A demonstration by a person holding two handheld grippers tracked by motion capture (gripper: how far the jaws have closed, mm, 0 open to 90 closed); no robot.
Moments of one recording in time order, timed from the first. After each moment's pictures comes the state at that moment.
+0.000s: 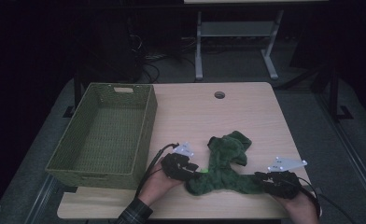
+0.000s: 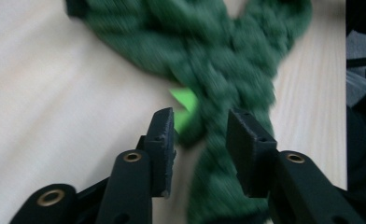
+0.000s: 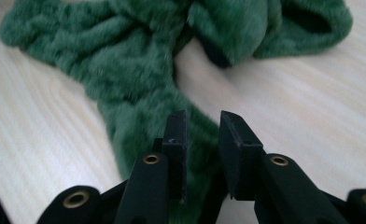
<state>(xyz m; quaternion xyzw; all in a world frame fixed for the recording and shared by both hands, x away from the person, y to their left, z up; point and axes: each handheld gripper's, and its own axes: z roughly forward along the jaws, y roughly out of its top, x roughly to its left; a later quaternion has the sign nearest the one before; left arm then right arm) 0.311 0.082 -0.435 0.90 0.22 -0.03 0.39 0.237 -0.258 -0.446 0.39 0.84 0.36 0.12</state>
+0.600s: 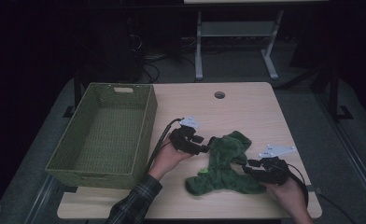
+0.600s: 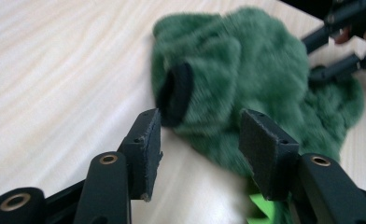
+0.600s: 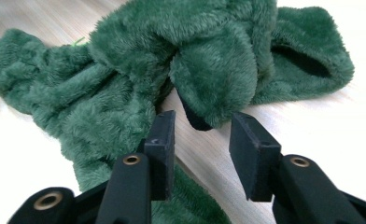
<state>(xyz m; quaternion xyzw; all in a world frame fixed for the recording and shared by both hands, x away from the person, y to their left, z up) 0.381 0.060 -0.417 0.88 0.24 0.00 0.42 0.274 -0.242 -0.443 0.39 0.83 0.37 0.12</state>
